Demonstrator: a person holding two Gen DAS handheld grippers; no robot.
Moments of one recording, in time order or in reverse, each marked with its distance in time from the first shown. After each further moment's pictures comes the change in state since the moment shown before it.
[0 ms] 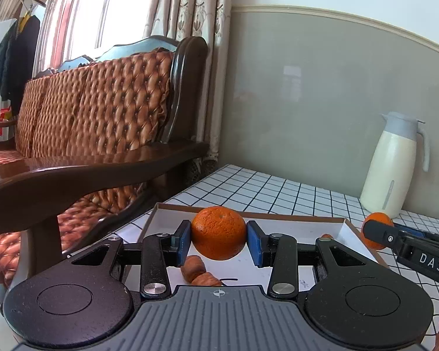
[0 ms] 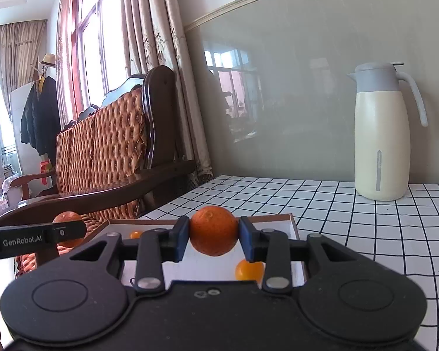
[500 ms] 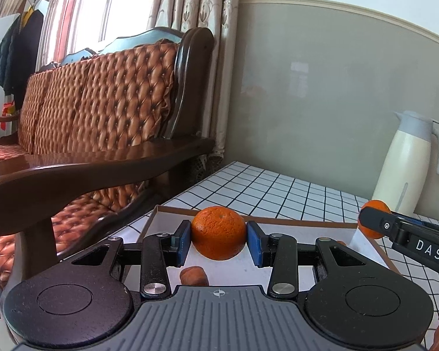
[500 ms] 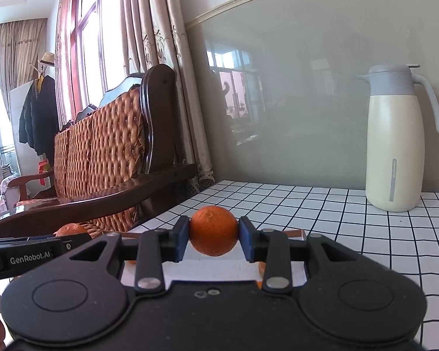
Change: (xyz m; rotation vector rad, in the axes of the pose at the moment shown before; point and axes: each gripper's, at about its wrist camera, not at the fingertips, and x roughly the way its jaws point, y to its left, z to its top) left arm 0.031 -0.001 0.008 -0.015 0.019 0.026; right arm 0.033 0.004 0.011 -0.002 -0.002 -0.002
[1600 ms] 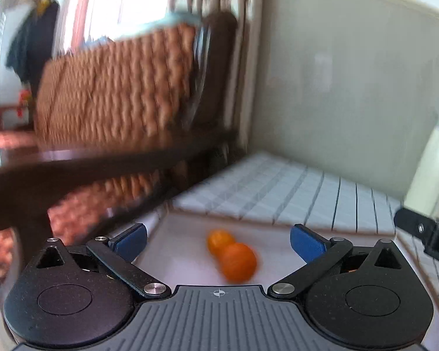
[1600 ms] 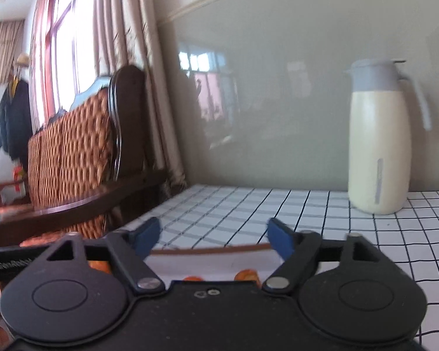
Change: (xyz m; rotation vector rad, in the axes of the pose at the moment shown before) left arm 0.047 -0.003 0.007 -0.030 0.008 0.098; right arm 0.021 -0.015 0.003 0.033 -0.031 -0.101
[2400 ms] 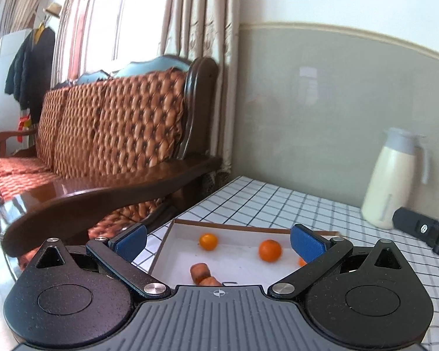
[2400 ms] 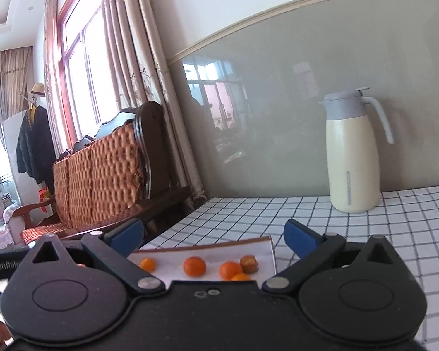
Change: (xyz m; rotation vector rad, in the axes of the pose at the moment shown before) left arm -0.157 0.001 0.022 0.046 -0.041 -0.044; right arm -0.139 -0.012 0.031 0.060 -0.007 0.075
